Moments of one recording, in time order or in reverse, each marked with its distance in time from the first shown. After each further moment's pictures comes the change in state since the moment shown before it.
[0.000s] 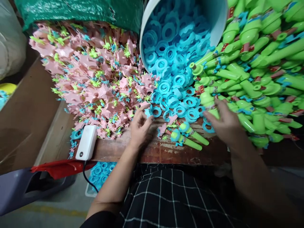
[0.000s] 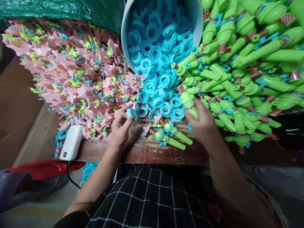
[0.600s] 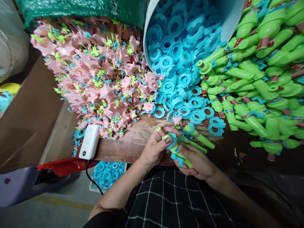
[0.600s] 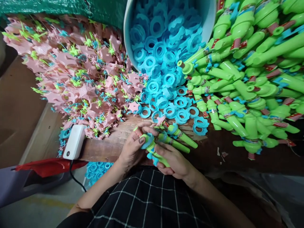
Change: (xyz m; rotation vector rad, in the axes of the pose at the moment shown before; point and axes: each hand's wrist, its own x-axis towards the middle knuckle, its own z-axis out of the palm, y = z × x) left_hand -0.044 0.037 0.026 -0.600 -0.329 -0.387; right_hand -0.065 -0.089 0.059 1.382 -0.804 0.579
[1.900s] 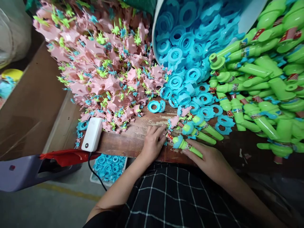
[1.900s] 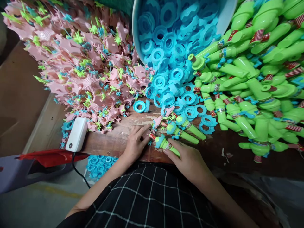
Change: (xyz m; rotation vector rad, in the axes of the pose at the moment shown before) left_hand -0.019 -0.045 -0.042 1.091 0.171 0.301; right_hand -0.020 0.011 -0.031 -1.313 0.493 -0.422
